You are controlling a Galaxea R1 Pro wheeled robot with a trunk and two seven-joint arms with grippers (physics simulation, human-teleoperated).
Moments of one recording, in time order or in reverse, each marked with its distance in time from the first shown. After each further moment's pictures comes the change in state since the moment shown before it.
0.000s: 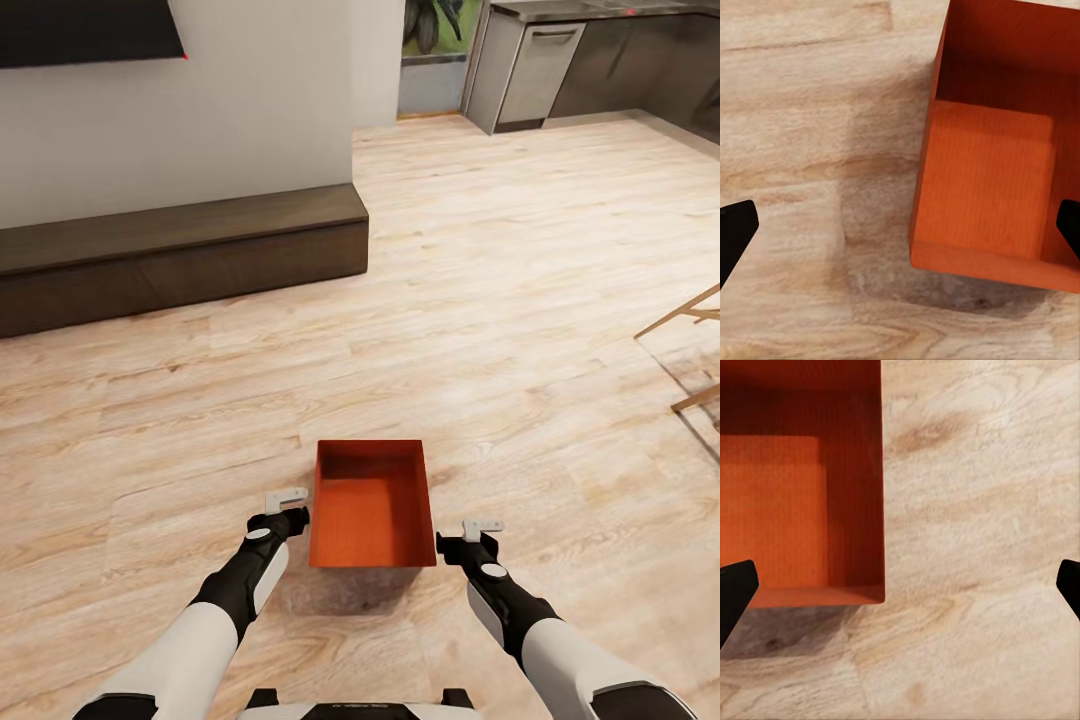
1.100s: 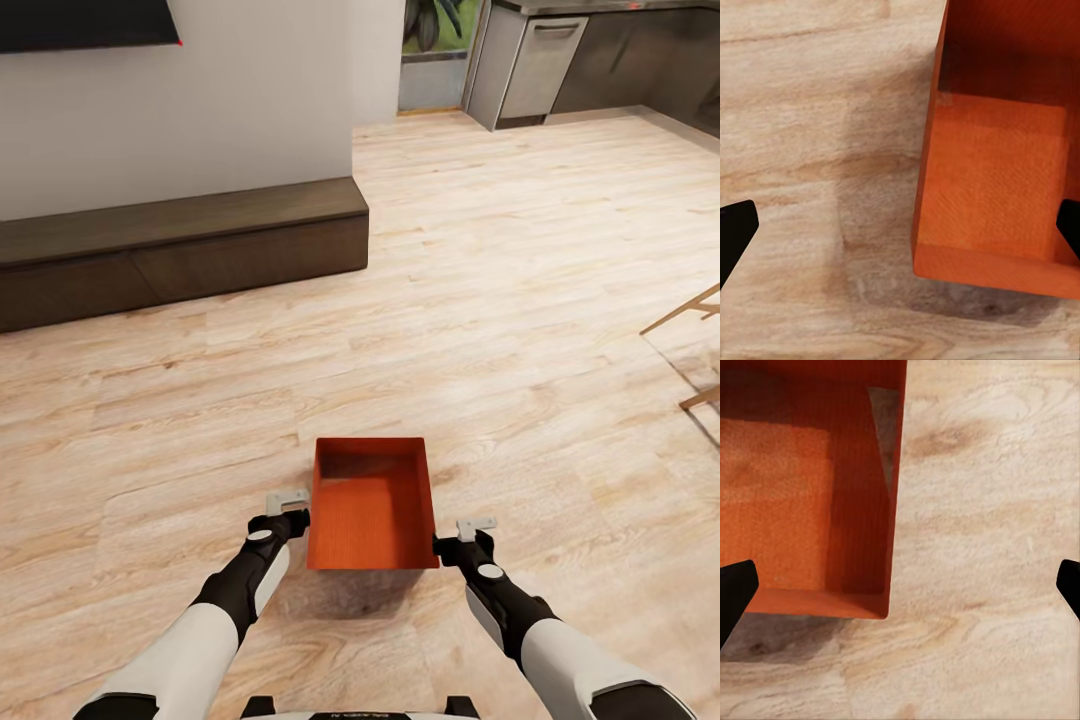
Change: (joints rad) left arm 0.000 -0.001 -0.009 0.010 -0.011 0.003 0.004; right arm 0.000 0.001 0.037 0.003 0.057 -0.010 0.015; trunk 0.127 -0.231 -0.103
